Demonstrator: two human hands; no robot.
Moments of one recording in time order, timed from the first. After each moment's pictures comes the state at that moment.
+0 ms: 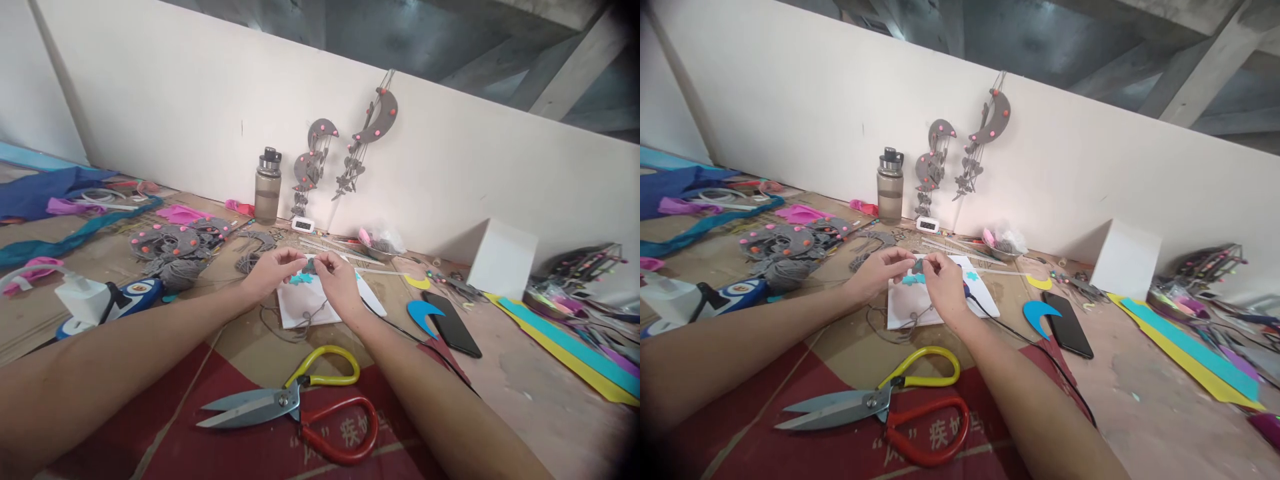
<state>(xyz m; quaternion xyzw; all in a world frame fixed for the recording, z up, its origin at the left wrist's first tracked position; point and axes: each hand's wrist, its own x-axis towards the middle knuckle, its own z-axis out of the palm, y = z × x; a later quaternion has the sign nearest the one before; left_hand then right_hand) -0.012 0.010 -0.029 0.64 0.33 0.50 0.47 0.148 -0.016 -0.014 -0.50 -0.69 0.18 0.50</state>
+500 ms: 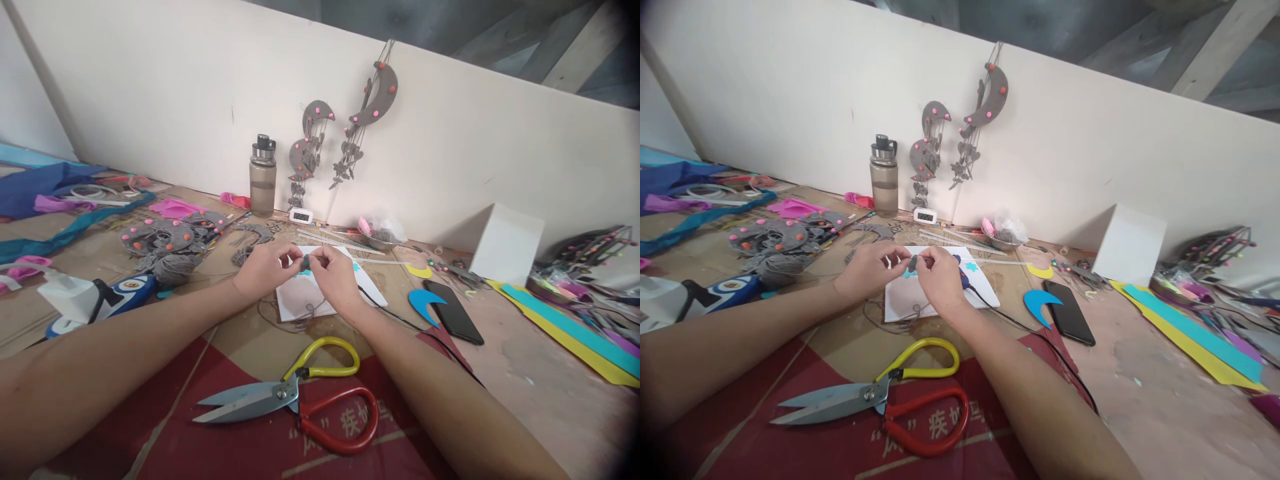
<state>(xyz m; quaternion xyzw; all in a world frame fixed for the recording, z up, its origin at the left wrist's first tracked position) -0.016 0.002 -0.023 0.81 0.38 0.44 0.07 0.148 -0.015 -0.018 -0.52 -0.71 0.10 0.46</state>
